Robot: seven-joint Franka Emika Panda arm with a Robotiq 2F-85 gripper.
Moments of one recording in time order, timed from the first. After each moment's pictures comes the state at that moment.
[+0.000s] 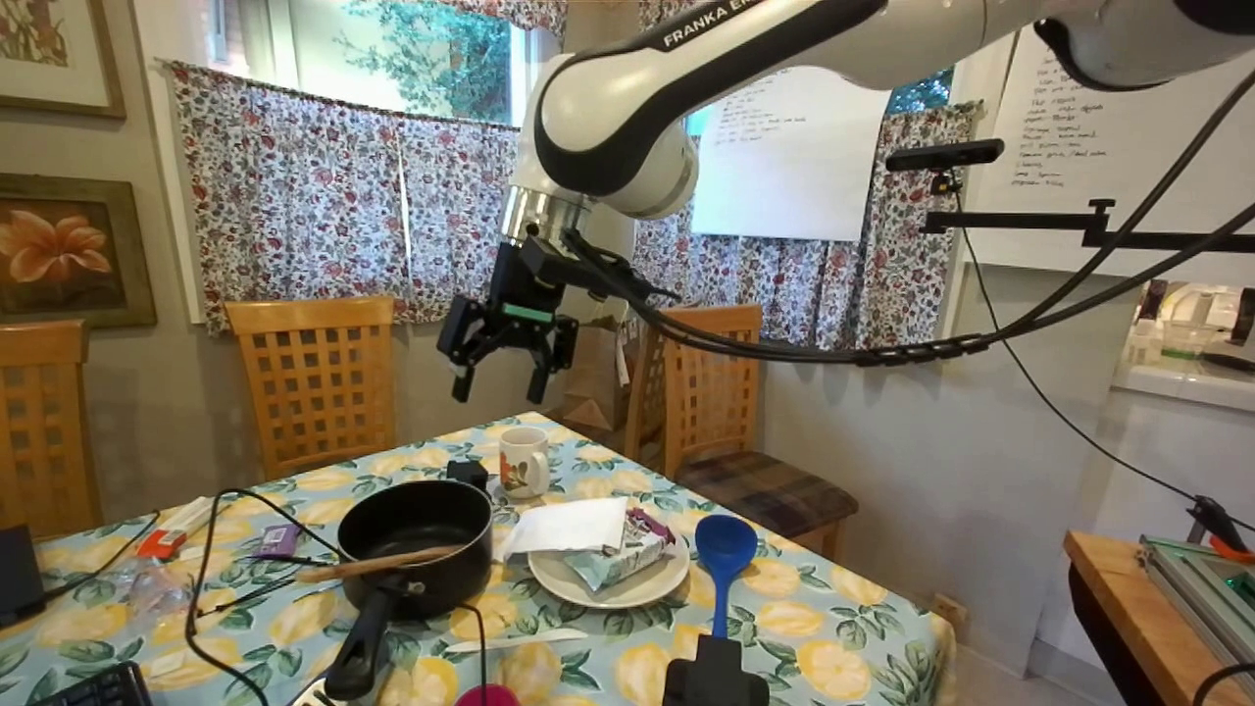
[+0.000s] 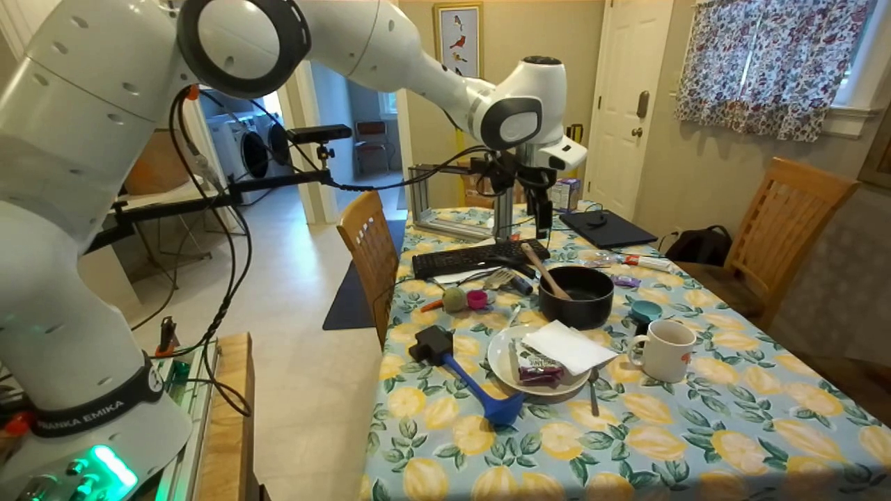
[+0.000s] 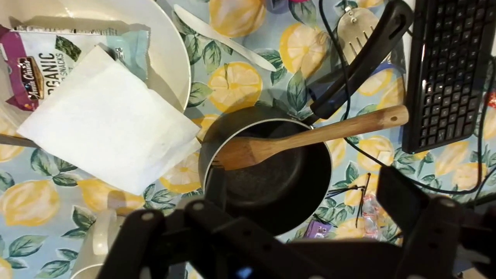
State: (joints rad) arm 0.09 0.72 -0.01 -1.34 0.21 2.27 0.38
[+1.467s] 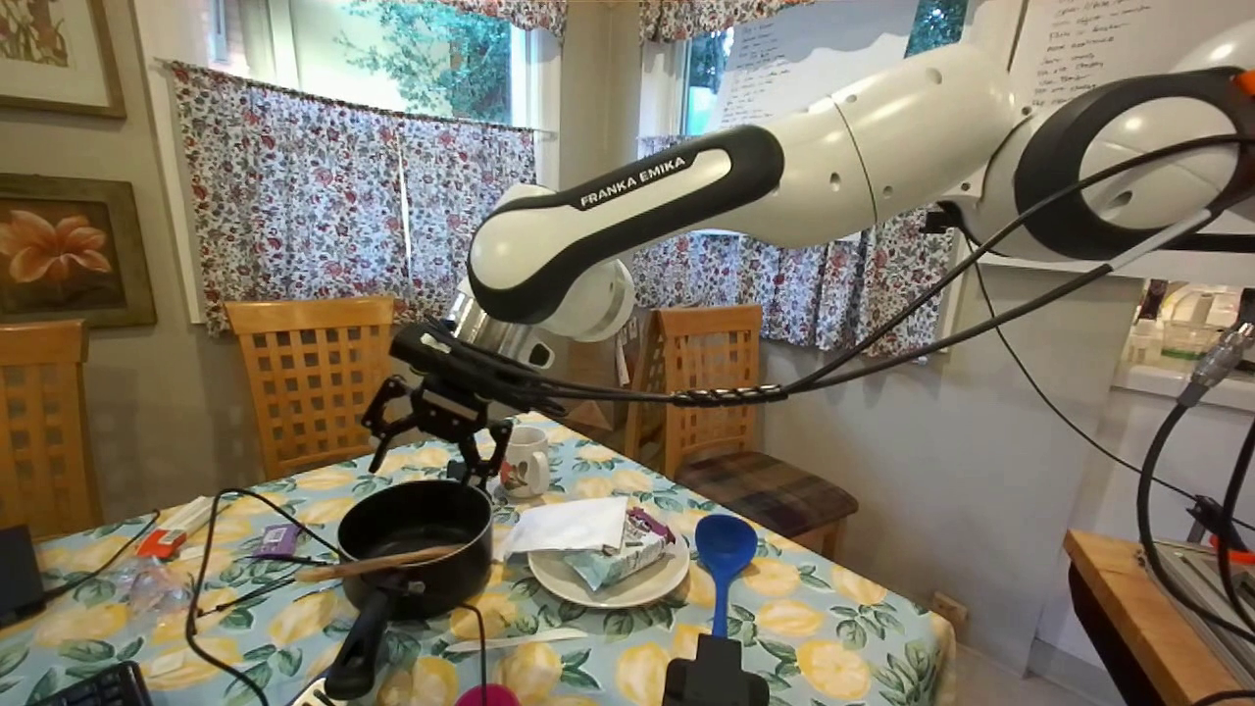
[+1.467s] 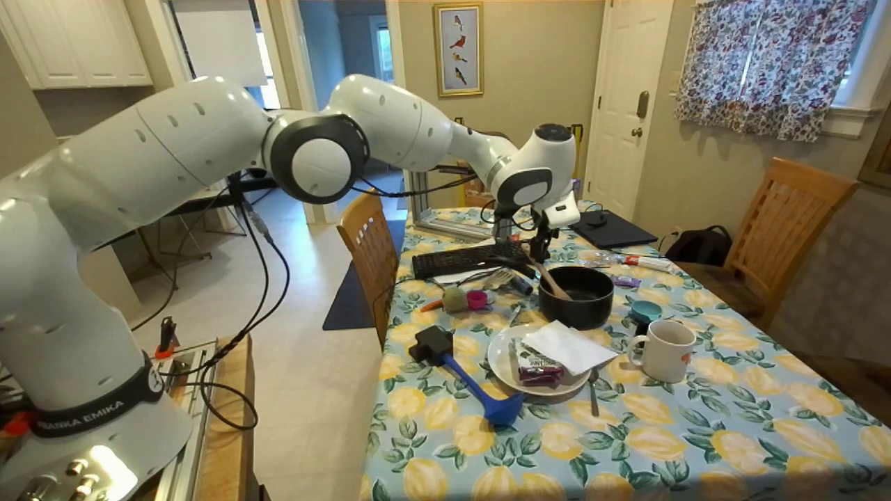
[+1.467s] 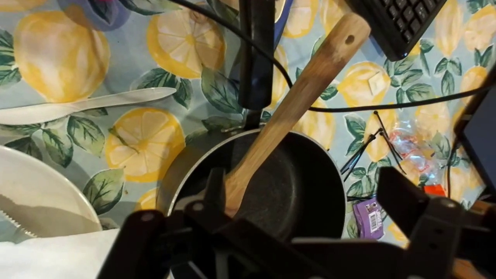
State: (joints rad) arm 0.09 1.15 0.04 -0.89 0.34 2.36 0.96
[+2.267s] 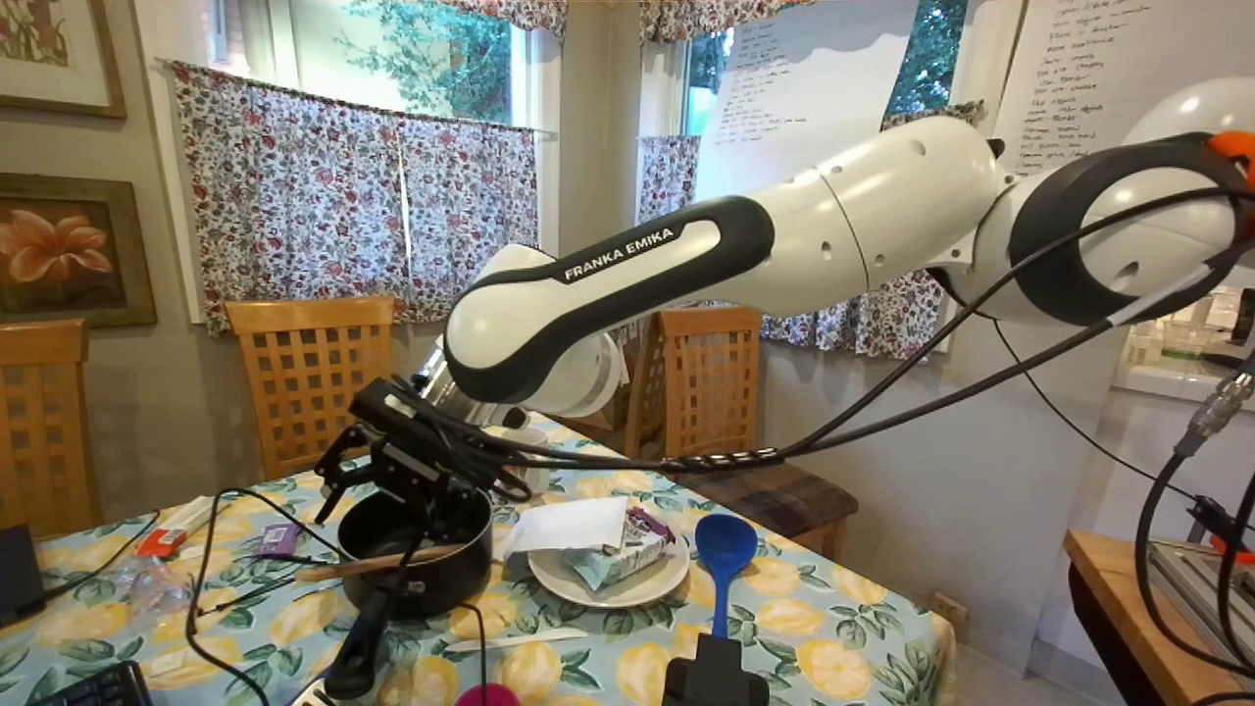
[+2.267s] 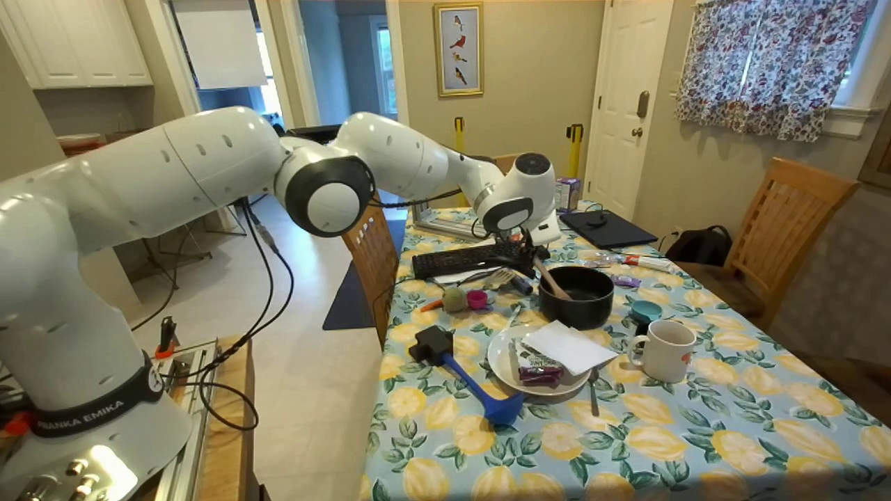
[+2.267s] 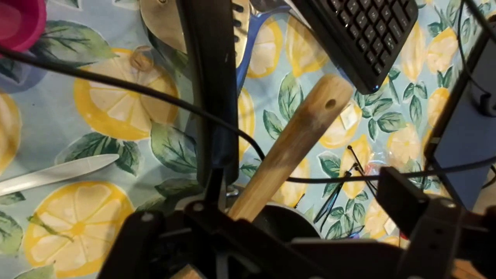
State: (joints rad) arm 0.11 1.30 0.14 -0.80 0.34 2.54 0.96
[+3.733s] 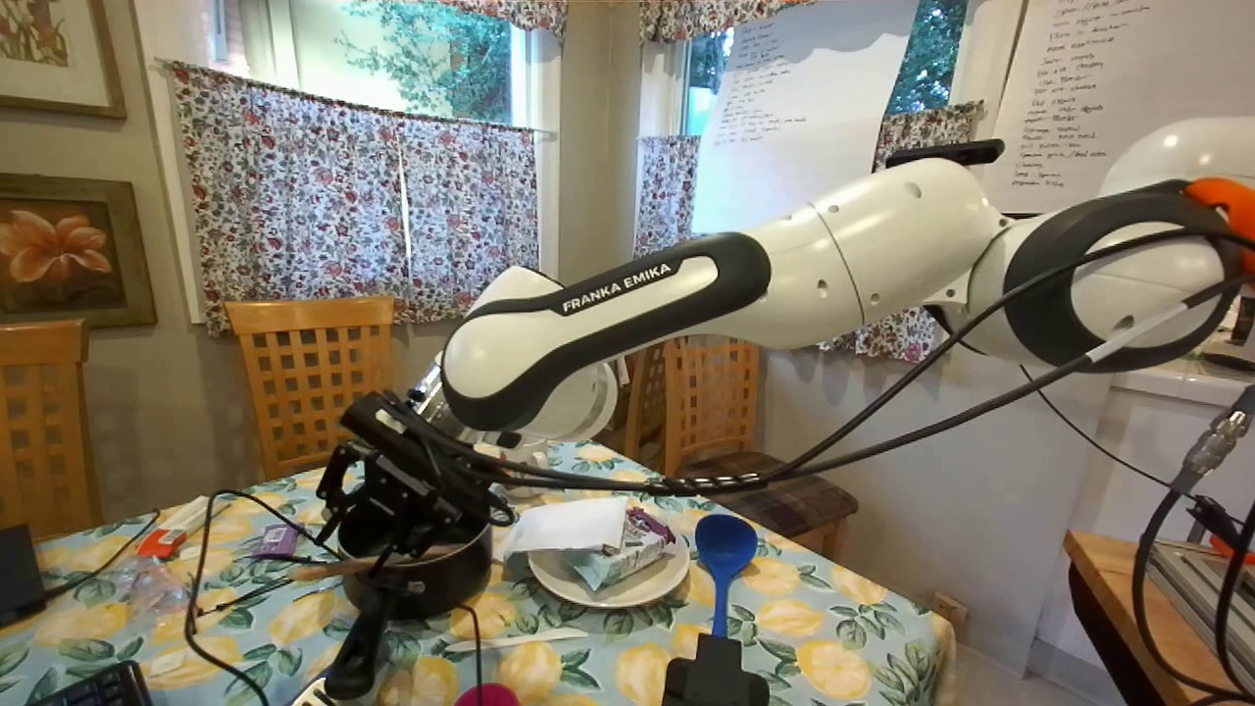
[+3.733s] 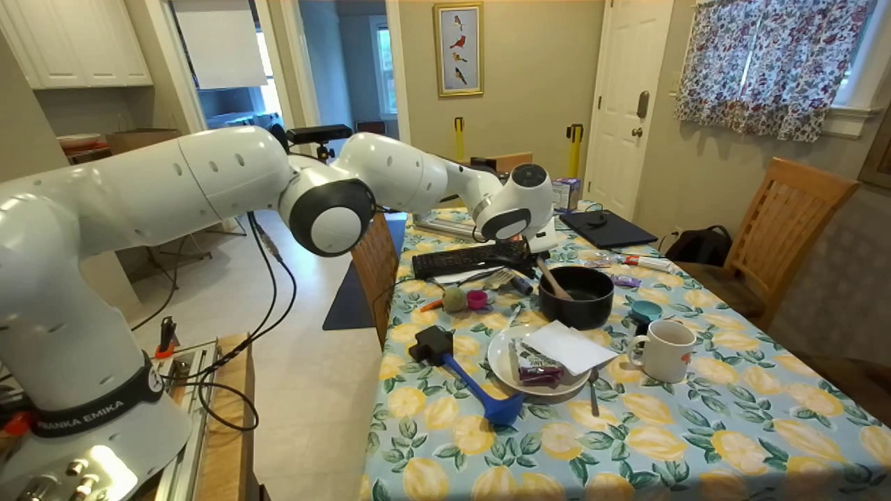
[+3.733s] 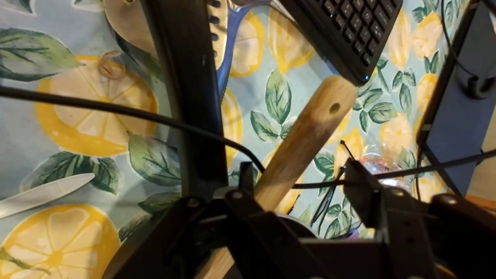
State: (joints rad) arm 0.12 1.38 0.16 -0.69 0.34 2.58 1.01
